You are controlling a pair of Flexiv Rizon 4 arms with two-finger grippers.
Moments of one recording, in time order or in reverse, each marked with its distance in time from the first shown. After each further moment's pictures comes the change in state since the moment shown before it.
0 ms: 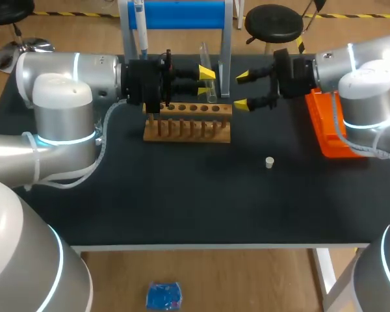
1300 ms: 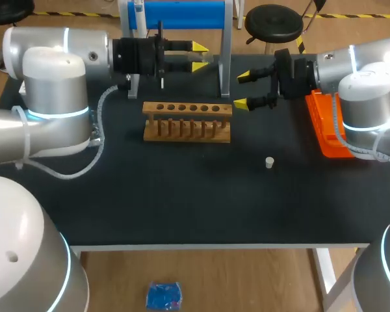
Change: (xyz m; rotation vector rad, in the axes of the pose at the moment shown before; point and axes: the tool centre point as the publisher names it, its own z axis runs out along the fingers) left arm -0.034 0.033 -0.017 -0.067 0.000 -0.634; right arm 0.003 0.003 -0.001 -0.009 -0.017 0.018
